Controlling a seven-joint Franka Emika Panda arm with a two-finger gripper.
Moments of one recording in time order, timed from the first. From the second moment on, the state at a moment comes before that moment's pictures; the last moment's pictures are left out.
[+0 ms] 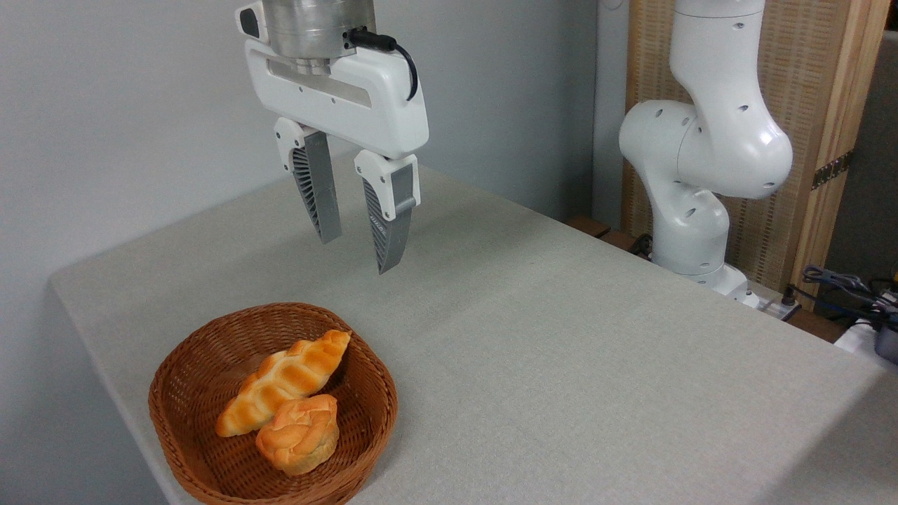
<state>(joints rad) 0.02 -0.04 -0.04 -1.64 -0.06 1.66 0.62</state>
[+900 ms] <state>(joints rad) 0.02 -0.02 -0.08 -1.76 -0.07 1.97 0.66</state>
